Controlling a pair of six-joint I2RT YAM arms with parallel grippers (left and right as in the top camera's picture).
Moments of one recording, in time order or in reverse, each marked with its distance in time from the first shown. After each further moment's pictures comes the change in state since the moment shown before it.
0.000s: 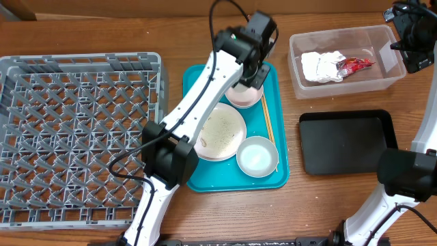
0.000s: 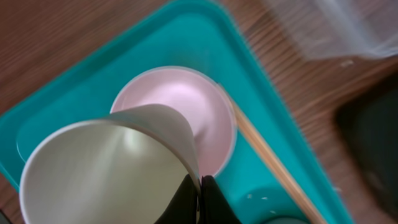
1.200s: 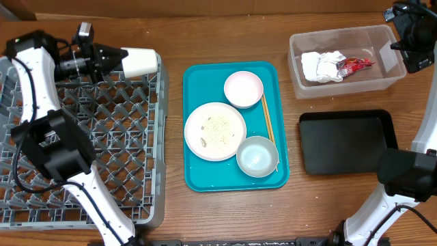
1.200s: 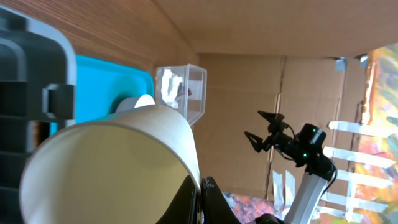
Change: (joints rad) left arm 1.010 -0.002 -0.287 -0.241 1.337 0.253; right arm 0.000 0.000 0.000 0.000 0.000 0.000
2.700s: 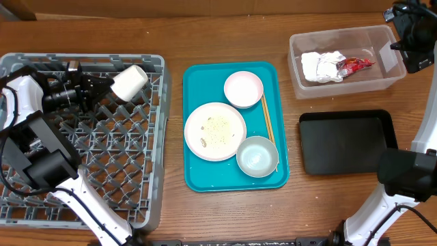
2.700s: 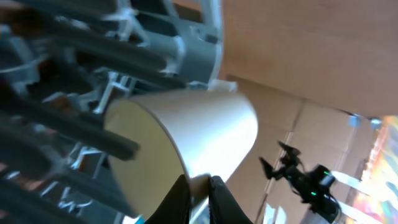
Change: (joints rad) left arm 0.134 0.000 -0.287 0.153 -0.135 -0.106; right arm 0.000 0.000 0.000 0.000 0.000 0.000
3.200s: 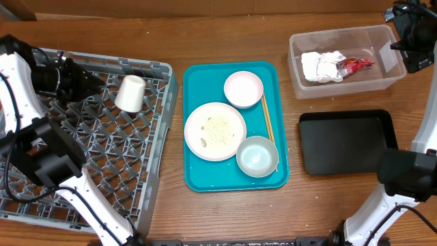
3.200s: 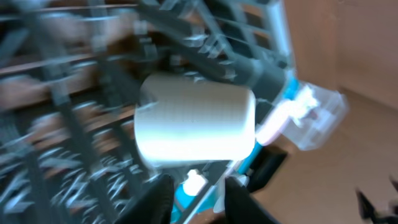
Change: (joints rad) left arm -0.042 0.000 0.391 -0.278 -0.515 -0.132; right arm 0.000 0.000 0.000 0.000 0.000 0.000
